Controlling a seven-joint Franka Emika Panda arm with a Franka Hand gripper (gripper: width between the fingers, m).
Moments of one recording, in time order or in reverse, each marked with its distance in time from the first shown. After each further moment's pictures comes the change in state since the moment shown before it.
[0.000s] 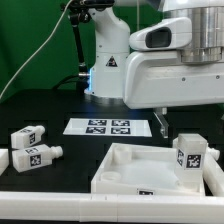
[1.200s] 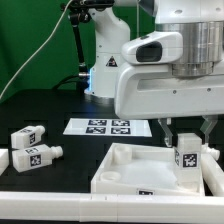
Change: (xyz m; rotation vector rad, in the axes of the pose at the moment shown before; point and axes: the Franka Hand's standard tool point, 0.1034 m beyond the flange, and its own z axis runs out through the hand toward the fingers) arm 0.002 0.013 0.014 -0.005 0.003 0.020
